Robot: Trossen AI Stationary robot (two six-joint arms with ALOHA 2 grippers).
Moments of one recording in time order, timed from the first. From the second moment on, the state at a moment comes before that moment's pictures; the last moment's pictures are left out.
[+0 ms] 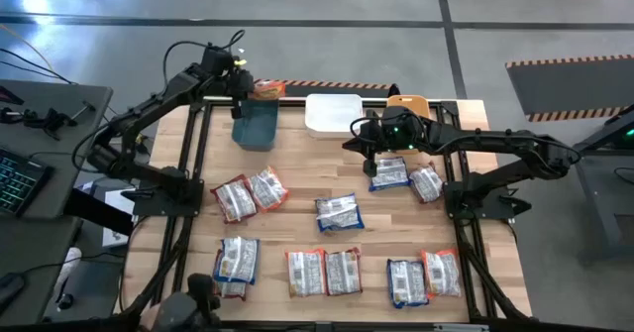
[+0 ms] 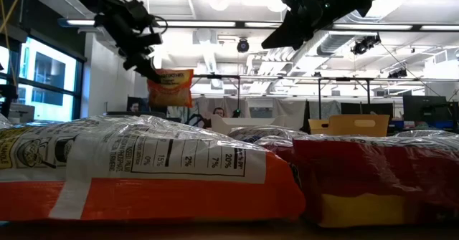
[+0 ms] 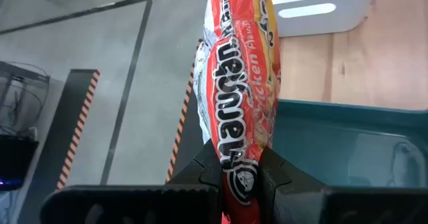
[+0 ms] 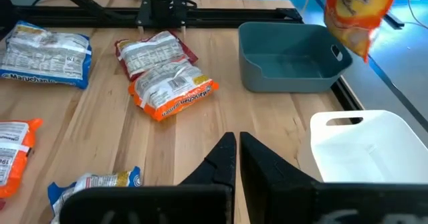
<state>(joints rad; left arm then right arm) 1.02 1.37 1.06 -0.48 0.20 0.93 -0.30 1.28 0.88 -0.07 -0.18 -0.17</state>
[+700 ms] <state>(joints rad) 1.08 1.56 1.29 -0.74 0.35 1.17 -0.30 1.28 0.88 -0.09 -0.19 -0.19</state>
